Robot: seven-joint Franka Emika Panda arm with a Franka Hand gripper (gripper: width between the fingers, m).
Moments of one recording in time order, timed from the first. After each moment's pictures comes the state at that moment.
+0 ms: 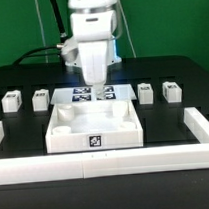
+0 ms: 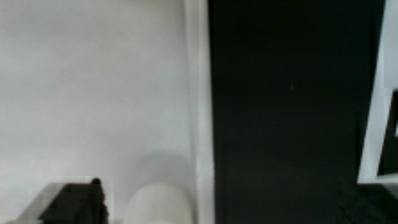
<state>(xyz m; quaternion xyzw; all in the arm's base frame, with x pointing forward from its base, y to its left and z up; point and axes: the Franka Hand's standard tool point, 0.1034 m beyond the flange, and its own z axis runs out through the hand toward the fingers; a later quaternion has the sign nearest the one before) 0.423 -0.032 0.044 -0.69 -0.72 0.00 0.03</state>
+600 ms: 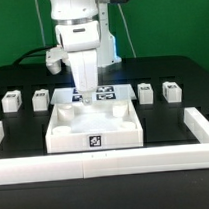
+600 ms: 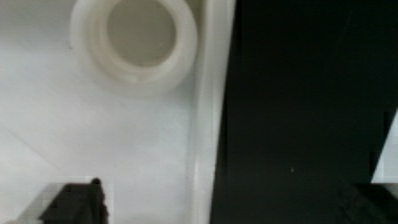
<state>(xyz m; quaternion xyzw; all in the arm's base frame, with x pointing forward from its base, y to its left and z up) 0.425 -0.039 0.024 -0.70 -0.72 0.01 0.05</state>
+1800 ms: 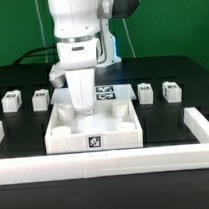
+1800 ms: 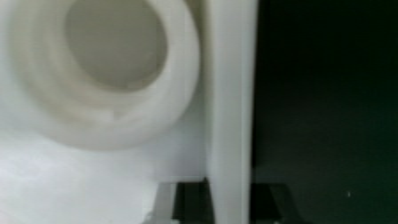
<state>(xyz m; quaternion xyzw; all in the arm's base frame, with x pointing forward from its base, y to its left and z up) 0.432 -0.039 0.007 -0.72 -0.69 0.00 0.04</state>
